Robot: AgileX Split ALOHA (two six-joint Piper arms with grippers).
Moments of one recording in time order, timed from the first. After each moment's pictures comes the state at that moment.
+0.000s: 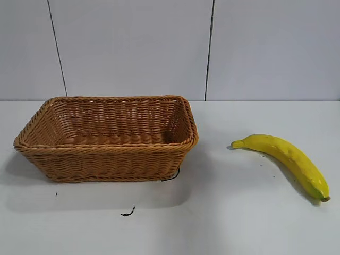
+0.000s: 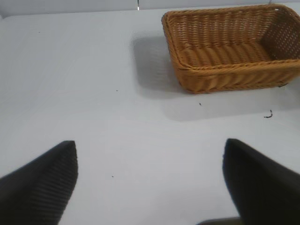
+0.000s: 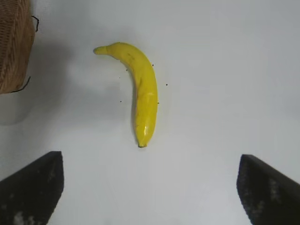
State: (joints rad) left arm -0.04 -0.01 -0.50 -0.02 1.07 0.03; right arm -0.06 1.34 -1.26 0.10 1.07 -0.17
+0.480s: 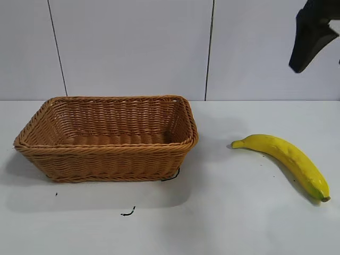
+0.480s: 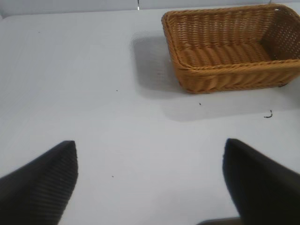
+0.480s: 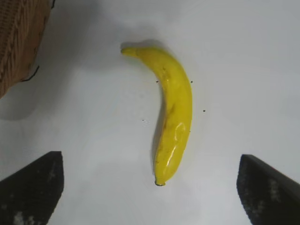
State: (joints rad) left arm -0.04 -0.01 -0.50 -0.02 1.07 0.03; right arm 0.04 1.70 -1.39 0.14 1.06 -0.25
